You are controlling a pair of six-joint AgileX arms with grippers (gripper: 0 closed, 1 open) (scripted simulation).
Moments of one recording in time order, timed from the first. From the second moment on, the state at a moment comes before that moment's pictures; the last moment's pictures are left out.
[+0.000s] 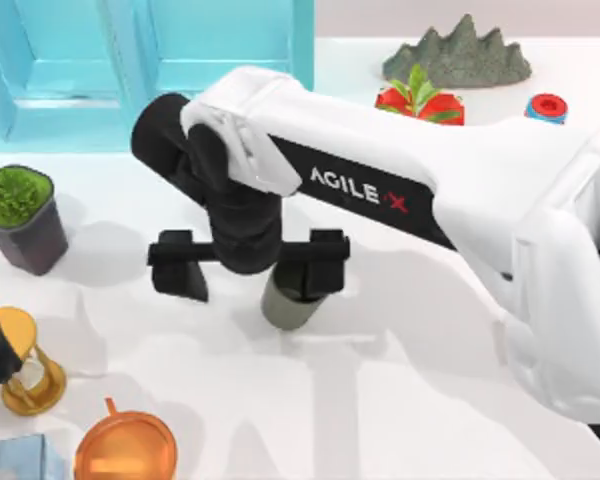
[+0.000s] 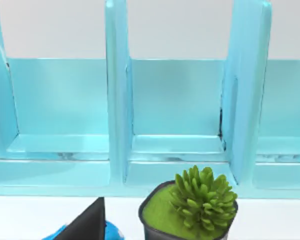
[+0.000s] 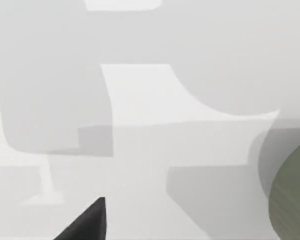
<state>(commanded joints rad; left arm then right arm) 0.00 0.00 0.00 0.00 0.00 0.00 0.85 2.53 2.23 -1.21 0.08 0.87</state>
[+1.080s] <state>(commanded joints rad) 0.00 0.00 0.00 0.00 0.00 0.00 0.85 2.53 2.23 -1.21 0.08 0.87</state>
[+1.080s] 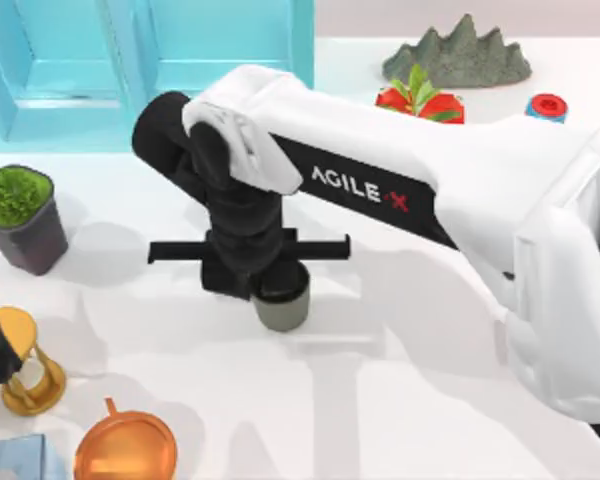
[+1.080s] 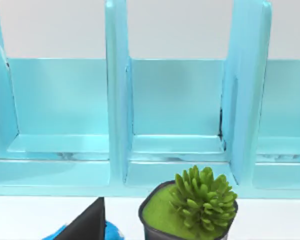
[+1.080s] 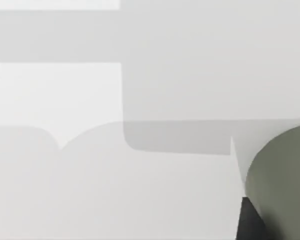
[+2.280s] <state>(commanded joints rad) 0.00 0.00 0.00 0.00 0.00 0.00 0.69 2.14 1.96 -1.31 0.07 0.70</state>
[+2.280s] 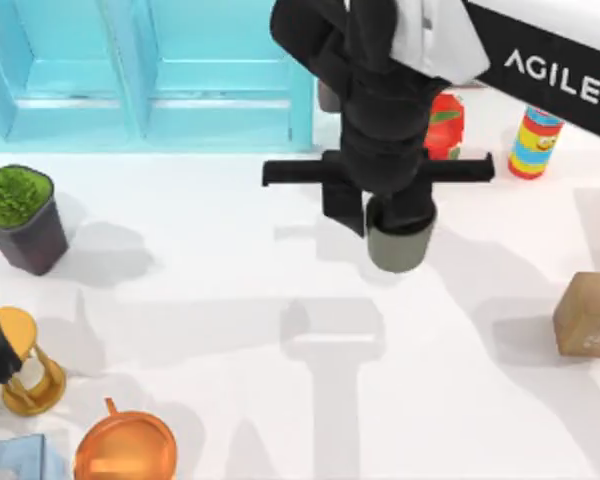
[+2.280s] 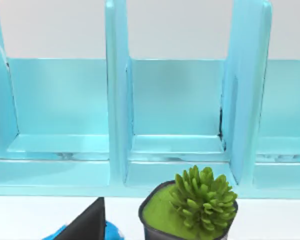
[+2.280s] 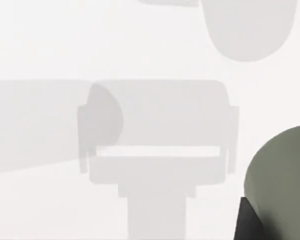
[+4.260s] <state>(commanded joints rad) 0.00 0.00 0.00 0.00 0.00 0.00 -0.59 1.44 1.11 -0.98 -0.16 -0.54</state>
